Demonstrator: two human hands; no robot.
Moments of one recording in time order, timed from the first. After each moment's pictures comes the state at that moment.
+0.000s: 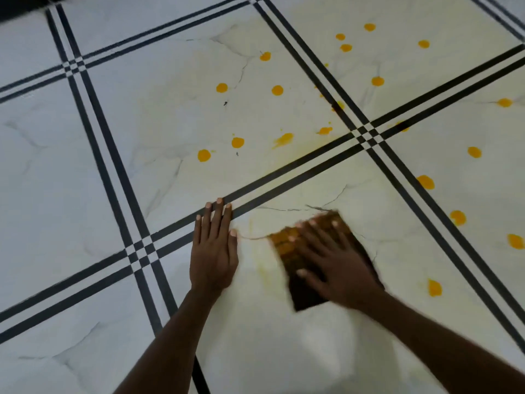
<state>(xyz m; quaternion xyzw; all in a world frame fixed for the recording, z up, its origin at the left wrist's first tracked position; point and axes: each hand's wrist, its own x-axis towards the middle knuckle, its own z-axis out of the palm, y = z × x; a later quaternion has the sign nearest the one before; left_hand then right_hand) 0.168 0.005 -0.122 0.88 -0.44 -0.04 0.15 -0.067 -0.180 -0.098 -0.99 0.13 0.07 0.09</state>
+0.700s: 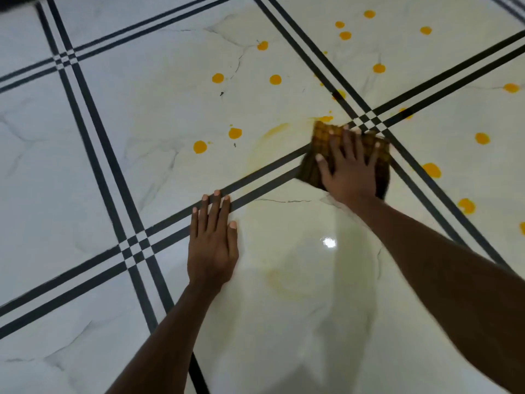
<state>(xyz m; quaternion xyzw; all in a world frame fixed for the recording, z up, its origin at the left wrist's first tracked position) 0.166 0.004 -0.130 0.88 -0.44 -0.03 0.17 0.036 -0.299 -0.104 -0.90 0.43 0.00 0.05</state>
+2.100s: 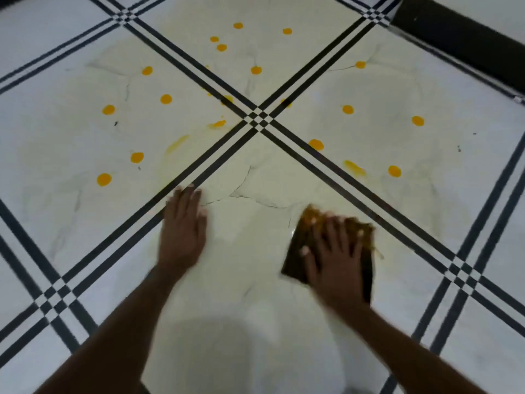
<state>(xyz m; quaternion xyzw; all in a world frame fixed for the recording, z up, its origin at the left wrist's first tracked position) 0.130 -0.087 -0.110 0.78 -0.59 -0.09 0.18 -0.205 -0.146 -0.108 -0.83 0.56 -0.01 0.07</state>
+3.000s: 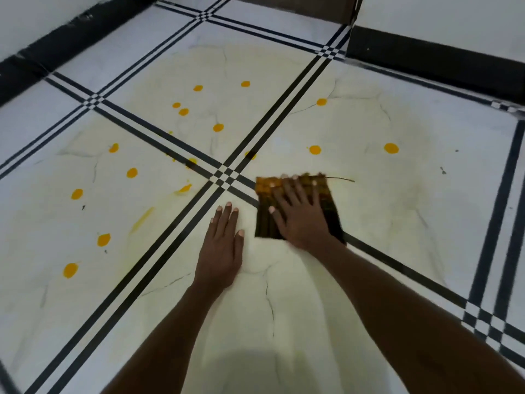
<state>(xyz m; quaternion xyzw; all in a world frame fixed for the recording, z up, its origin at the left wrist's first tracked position) 0.048 -0.244 -0.114 0.73 -0.64 -0.15 0.18 -0.145 -0.372 -0.131 -0.87 0.49 -0.07 0.06</state>
